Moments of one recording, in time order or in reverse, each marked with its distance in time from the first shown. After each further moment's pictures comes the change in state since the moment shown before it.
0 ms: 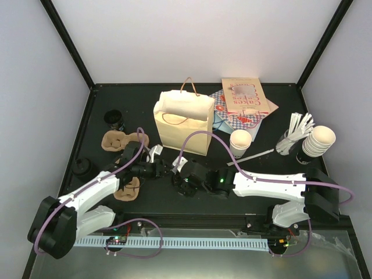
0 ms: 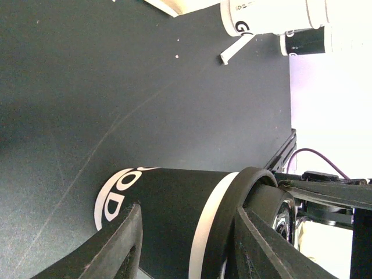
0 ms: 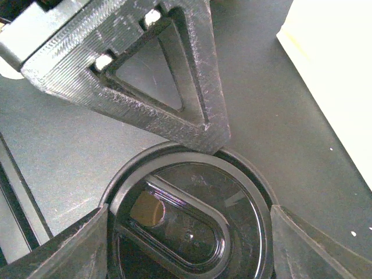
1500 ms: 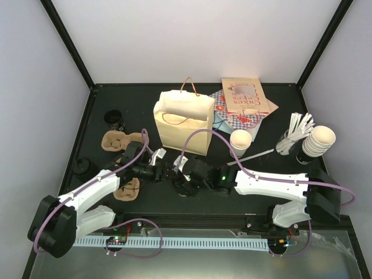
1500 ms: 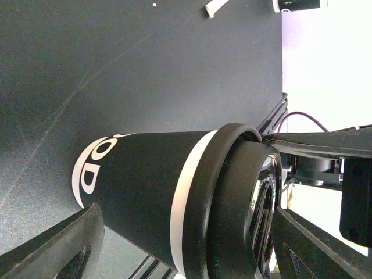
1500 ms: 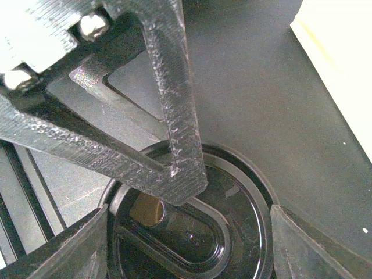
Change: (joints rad) left arm -0.008 0.013 0.033 -0.105 0.105 0.071; right arm -0.035 -0.018 0.004 -0.031 -0.082 -0.007
